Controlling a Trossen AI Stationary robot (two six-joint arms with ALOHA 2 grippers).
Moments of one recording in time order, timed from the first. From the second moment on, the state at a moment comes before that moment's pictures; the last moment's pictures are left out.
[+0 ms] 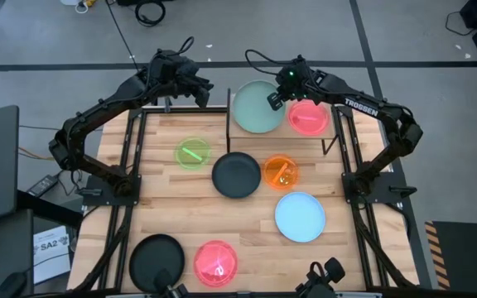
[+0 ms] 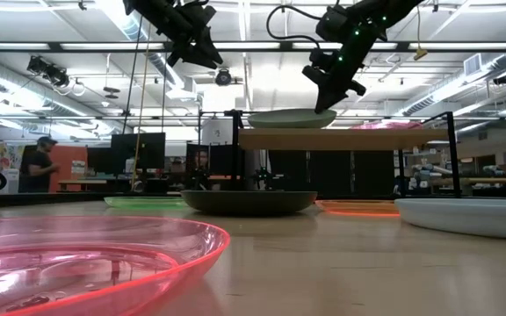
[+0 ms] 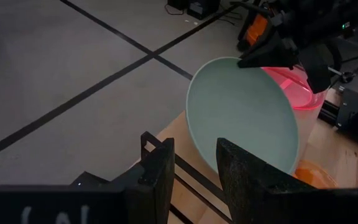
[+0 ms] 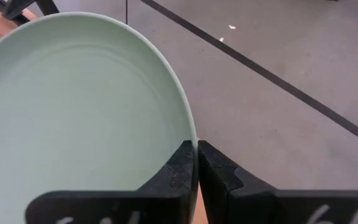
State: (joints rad) left arm 0.70 1.43 1.43 -0.46 0.09 -0.09; right arm -0.70 1.55 1.40 -0.59 0.18 0.11
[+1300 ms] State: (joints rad) left arm 0.70 1.43 1.43 -0.47 0.09 -0.08; right arm -0.70 1.55 1.40 -0.59 0.18 0.11
